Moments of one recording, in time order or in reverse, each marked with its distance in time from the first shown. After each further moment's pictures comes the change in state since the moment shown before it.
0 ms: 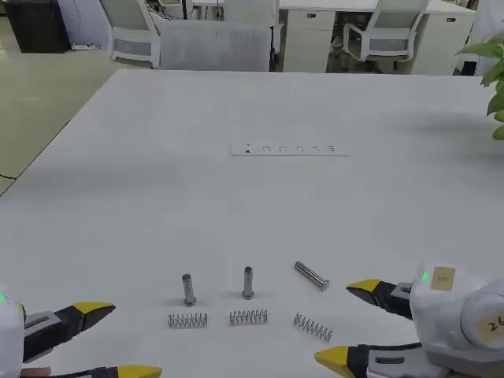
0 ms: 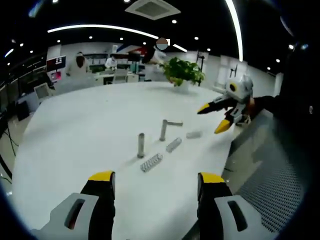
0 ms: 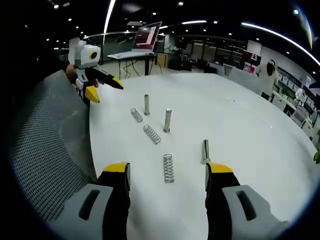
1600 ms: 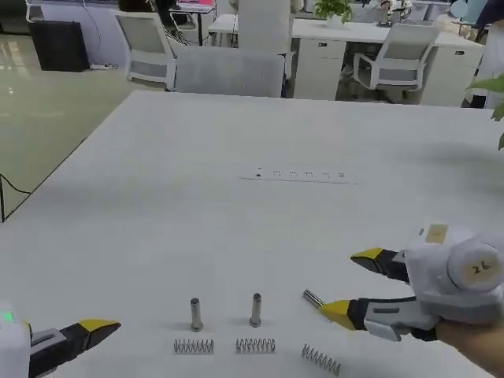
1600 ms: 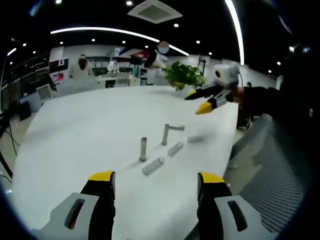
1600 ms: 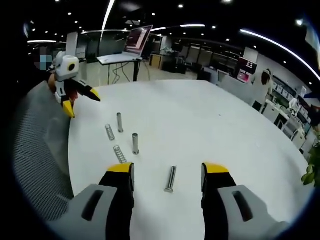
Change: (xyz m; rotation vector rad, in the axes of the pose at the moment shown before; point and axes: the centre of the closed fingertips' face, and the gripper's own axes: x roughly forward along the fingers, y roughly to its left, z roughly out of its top) left arm -0.001 0.004 0.005 -0.011 -0.036 0.014; right arm 0.016 -0.064 0.056 -0.059 -0.004 -0.076
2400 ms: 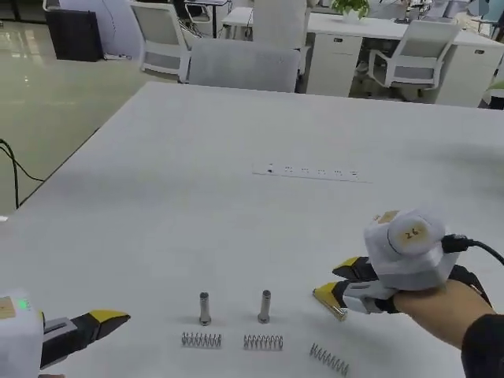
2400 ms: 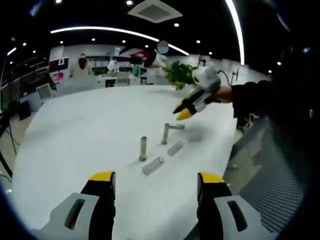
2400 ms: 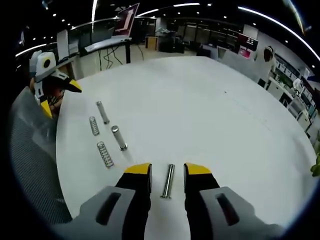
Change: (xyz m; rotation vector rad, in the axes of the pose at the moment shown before) left arm 0.000 0.000 0.000 -0.003 0.005 0.001; right arm 0.055 -0.011 -0.028 0.101 0.189 0.037
